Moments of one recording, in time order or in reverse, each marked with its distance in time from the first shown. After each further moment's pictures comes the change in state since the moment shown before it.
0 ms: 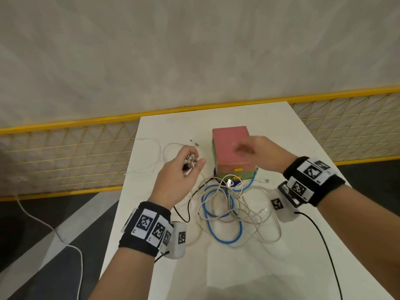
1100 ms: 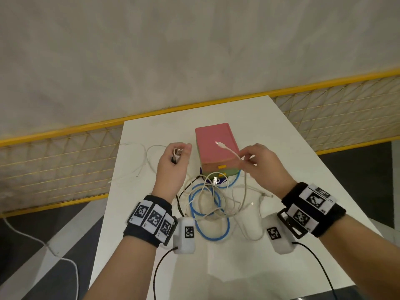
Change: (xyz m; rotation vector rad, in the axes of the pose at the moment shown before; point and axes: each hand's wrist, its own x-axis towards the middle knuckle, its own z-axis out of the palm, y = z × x) left_hand 0.023 0.021 0.039 -0.393 0.148 -0.254; right_hand -0.063 0.018 0.024 0.236 0.400 0.216
